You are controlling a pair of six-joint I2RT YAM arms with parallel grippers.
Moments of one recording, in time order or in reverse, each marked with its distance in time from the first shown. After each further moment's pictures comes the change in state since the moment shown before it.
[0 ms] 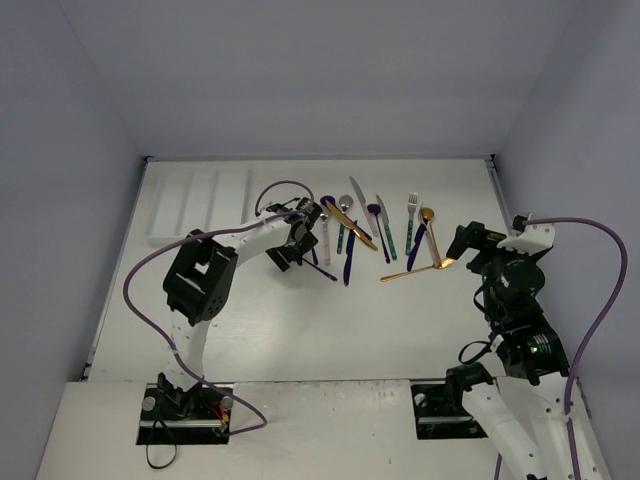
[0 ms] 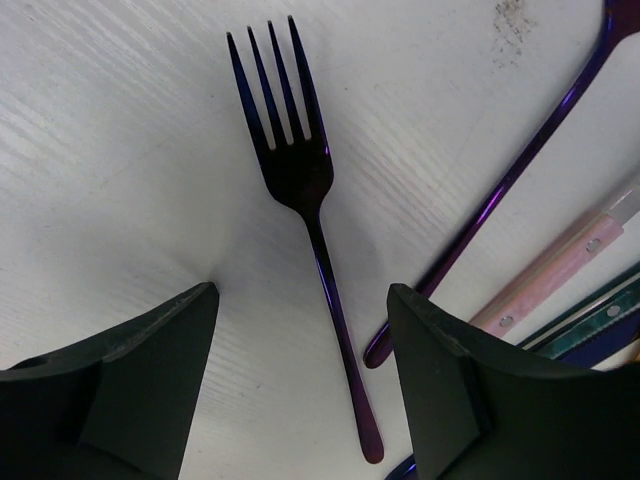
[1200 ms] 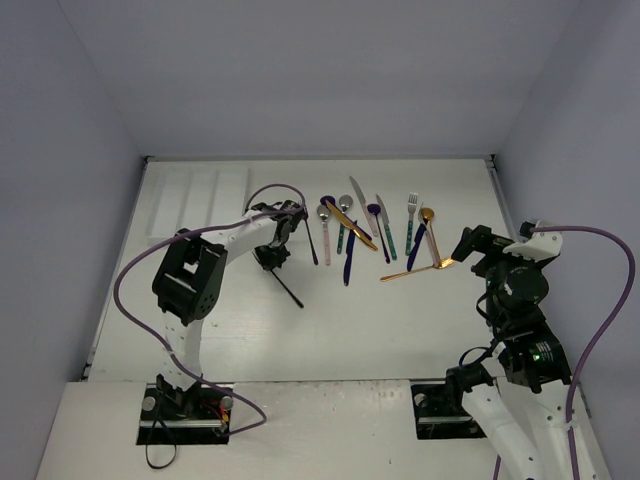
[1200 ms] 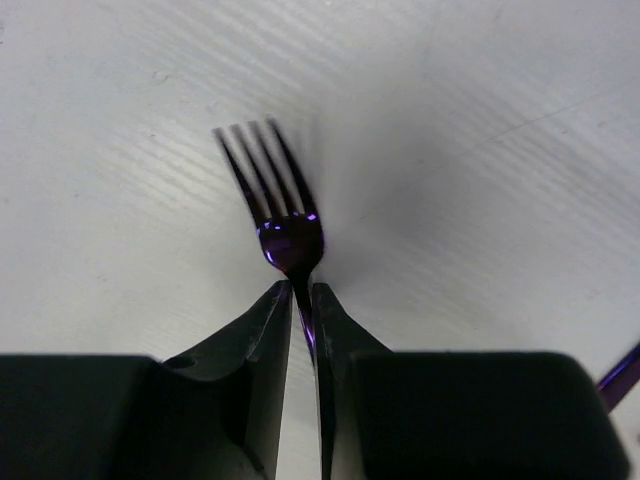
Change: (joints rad) left arm 0.077 -0.032 -0.064 -0.110 -0.060 0.323; right arm 0.000 -0.045 -0.016 0.000 0.053 0.005
